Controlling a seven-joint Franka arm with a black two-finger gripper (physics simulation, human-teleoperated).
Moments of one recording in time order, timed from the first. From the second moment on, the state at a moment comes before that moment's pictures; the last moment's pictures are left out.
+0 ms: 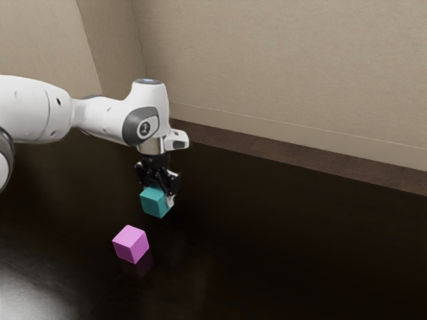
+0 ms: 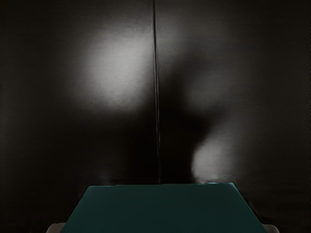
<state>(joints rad) -0.01 0.39 0.01 -1.79 0.02 2.03 0.02</state>
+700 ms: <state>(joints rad) -0.01 0.03 0.00 -2.21 0.03 2.03 -0.01</state>
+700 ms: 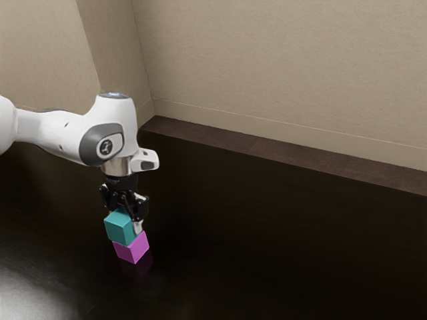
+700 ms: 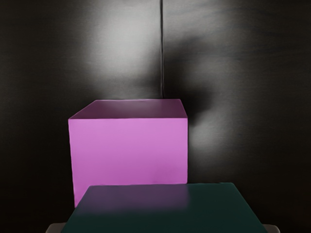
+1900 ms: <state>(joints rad) 0.01 0.10 0.00 -2.23 0.07 2.15 0.03</state>
